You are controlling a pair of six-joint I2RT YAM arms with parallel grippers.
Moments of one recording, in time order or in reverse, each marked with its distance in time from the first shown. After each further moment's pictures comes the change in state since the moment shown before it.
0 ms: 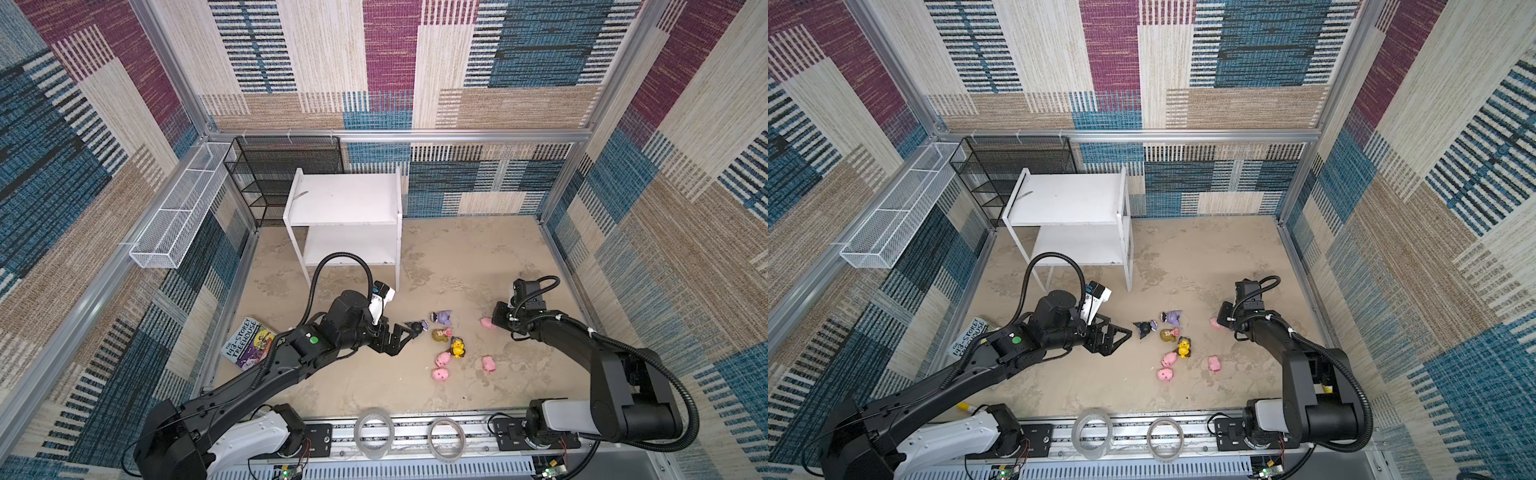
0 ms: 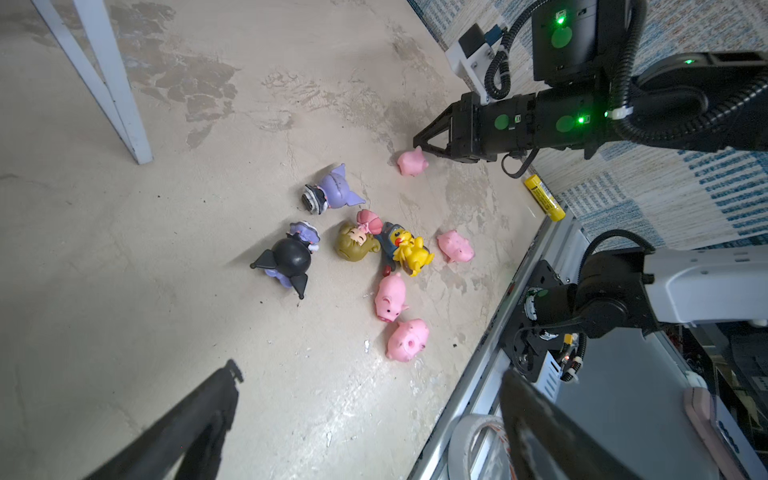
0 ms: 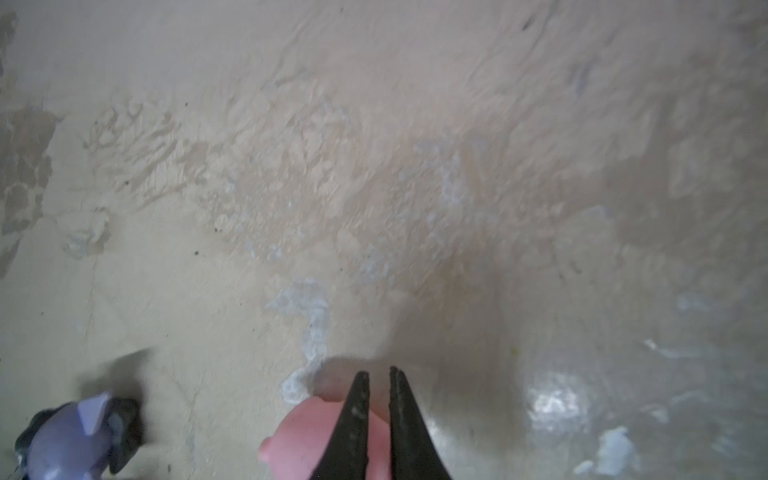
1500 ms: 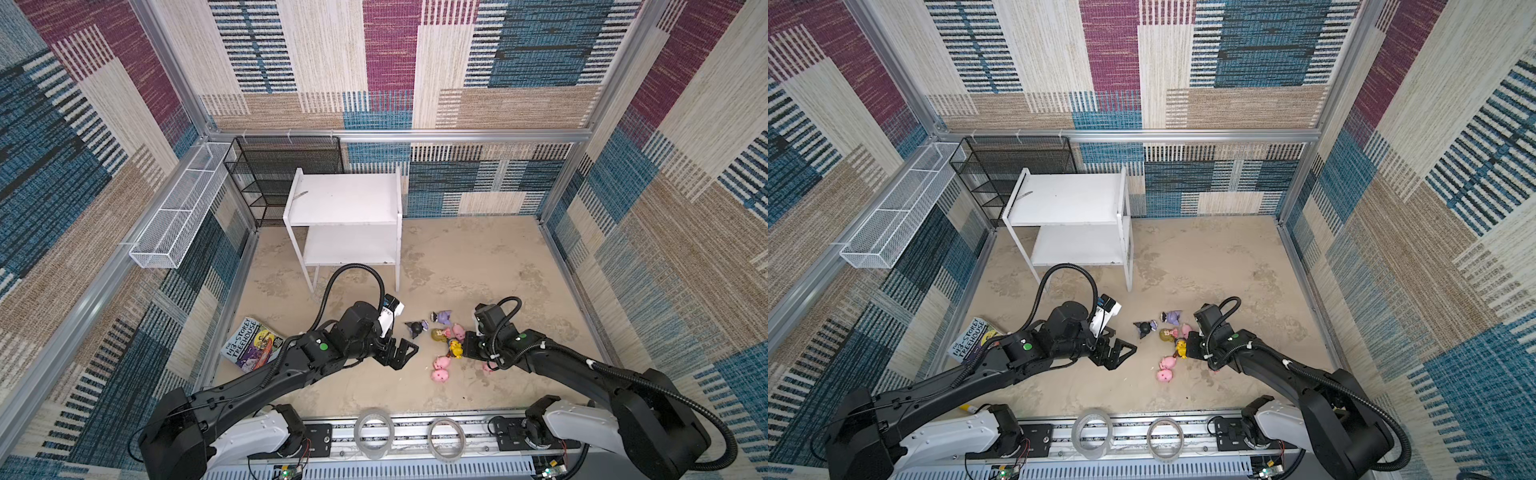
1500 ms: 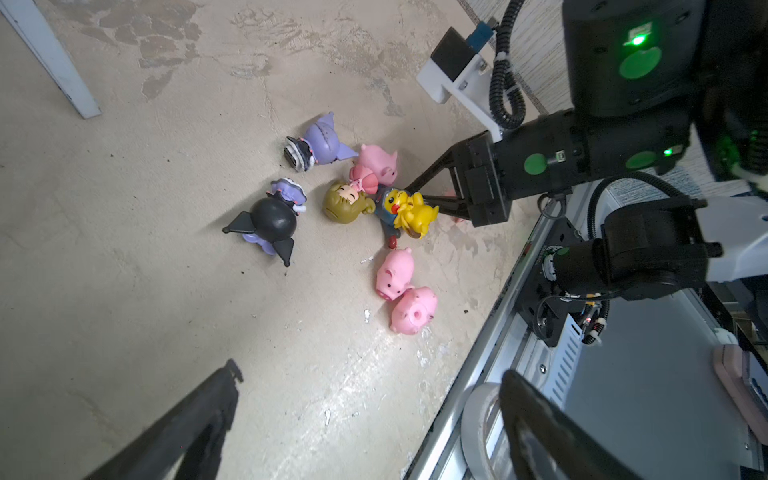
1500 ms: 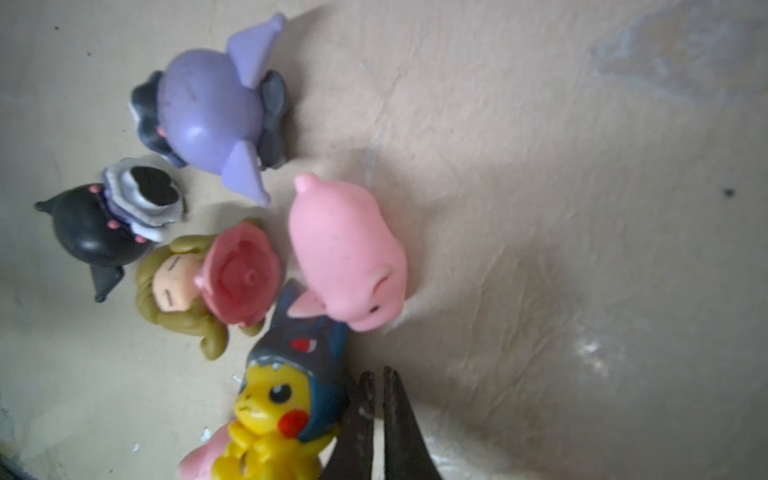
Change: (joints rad) left arm -0.093 0.041 -0.047 0.010 -0.055 0.017; right arm 0.444 -0.169 -0.100 -0.113 -0.004 0.244
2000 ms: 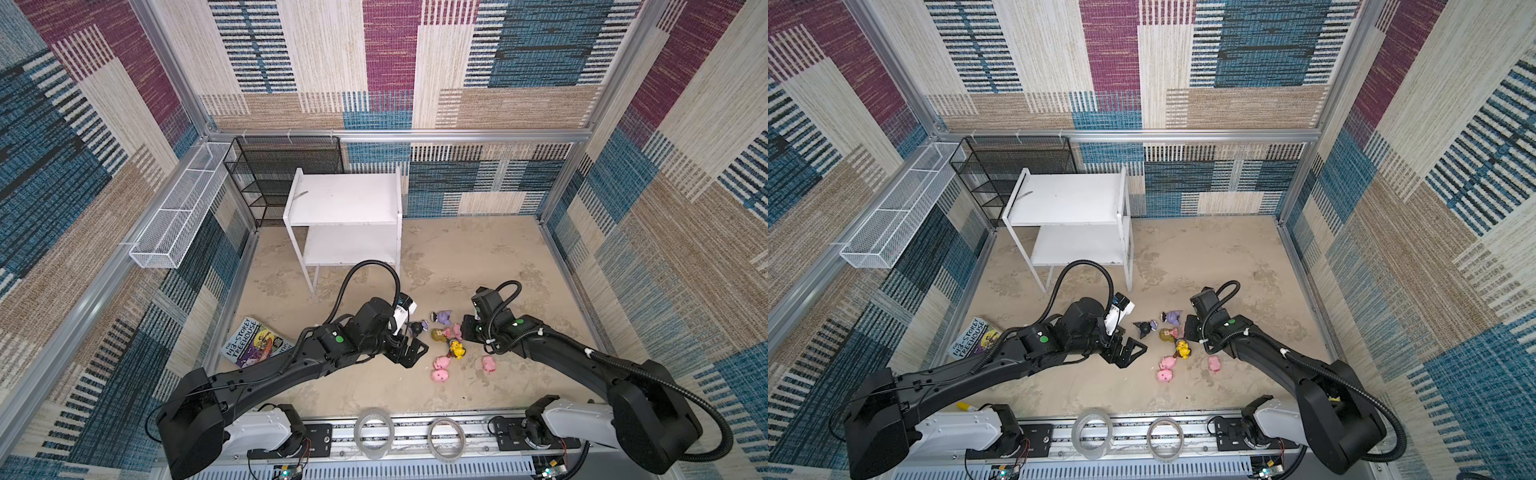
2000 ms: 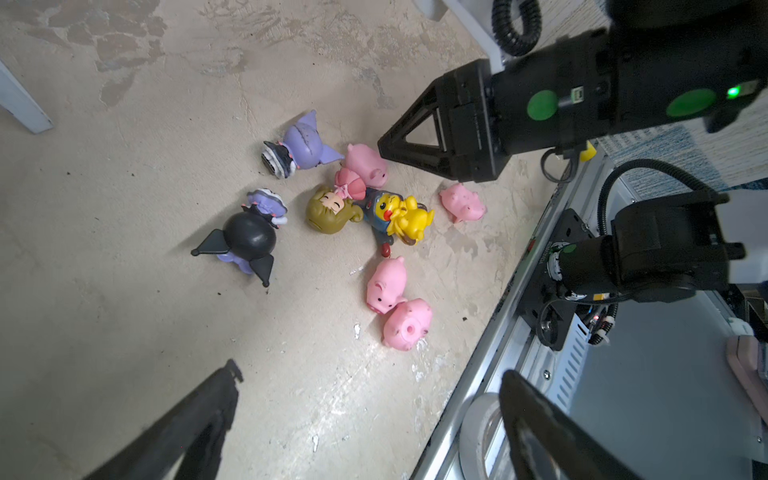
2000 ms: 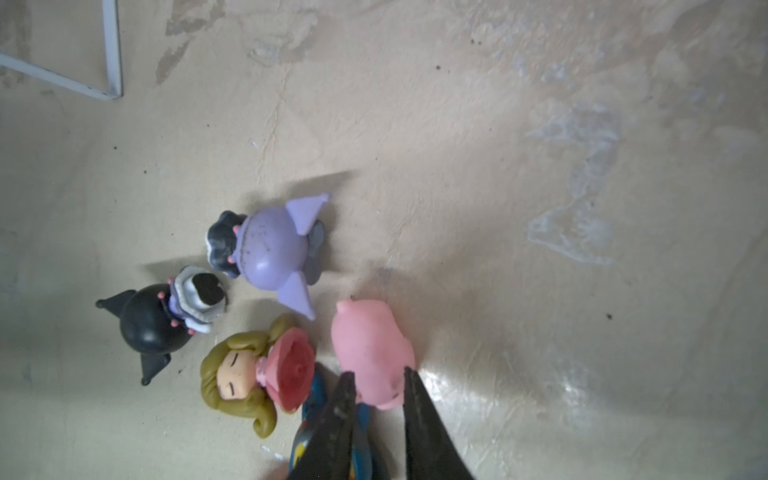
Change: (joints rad) left arm -0.047 0.113 0.085 -0.002 -0.008 0.014; right arm -0.013 0.103 0.153 -0.023 0.124 -0.047
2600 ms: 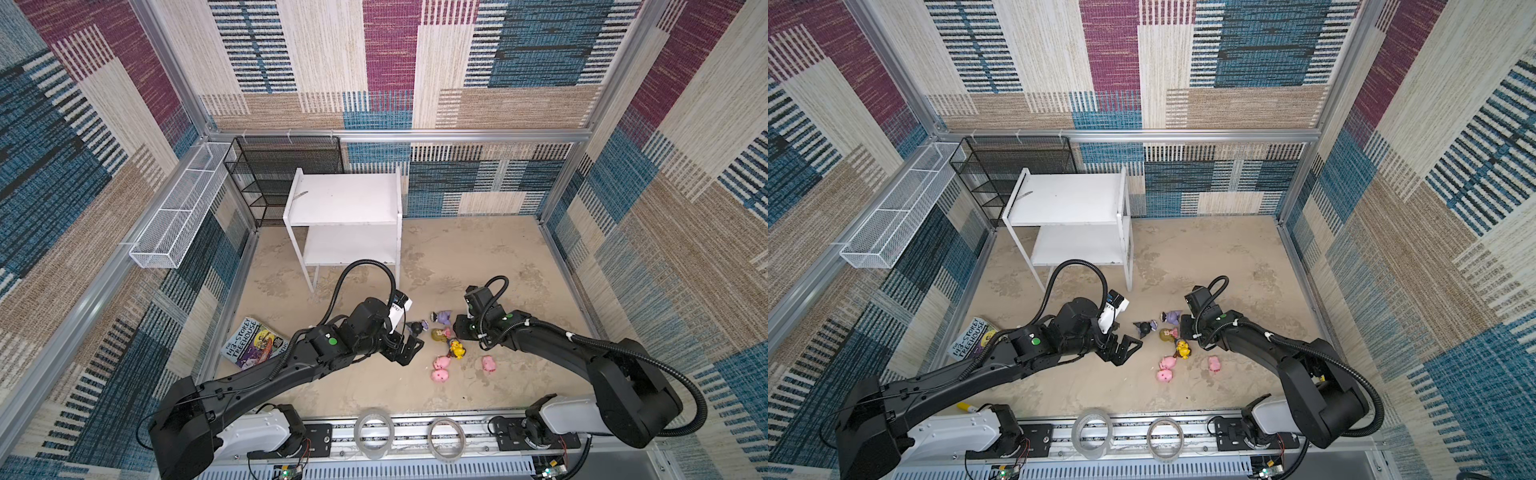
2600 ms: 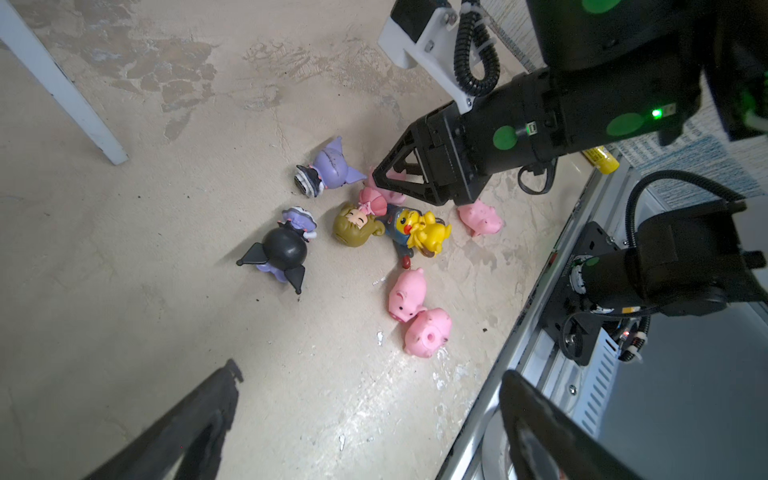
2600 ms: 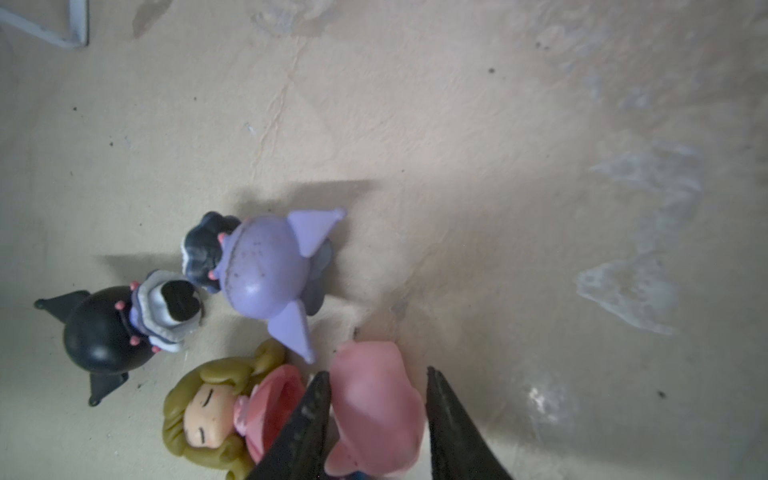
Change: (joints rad) left arm 0.000 -0.067 -0.003 -0.039 -0.096 0.038; right arm 0.014 0.113 0.014 0.074 -0.029 -0.110
